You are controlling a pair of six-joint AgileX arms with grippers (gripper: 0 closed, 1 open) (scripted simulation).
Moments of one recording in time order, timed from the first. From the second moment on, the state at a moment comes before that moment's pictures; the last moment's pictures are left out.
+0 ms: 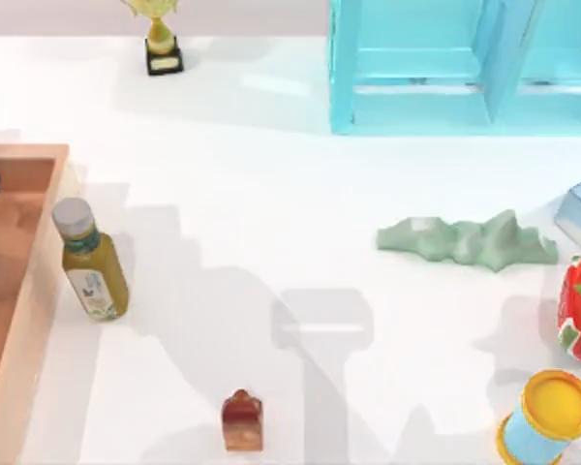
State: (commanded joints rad) left arm 0.19 1.97 1.44 -1.00 -0.01 0.18; right arm 0.00 0.00 0.00 0.00 0.00 0.00
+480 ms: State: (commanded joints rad) left arm 0.23 1.94 1.76 -1.27 -0.02 0.16; right arm 0.00 0.00 0.00 0.00 0.00 0.00
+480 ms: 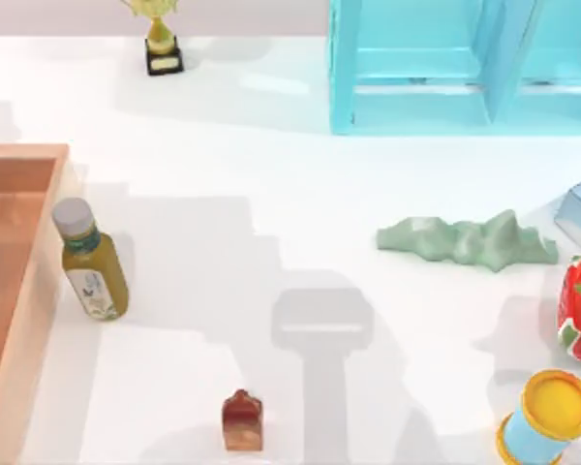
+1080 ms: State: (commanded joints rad) left arm 0.15 1.93 1.84 -1.49 0.00 0.18; right arm 0.00 0.00 0.00 0.00 0.00 0.00
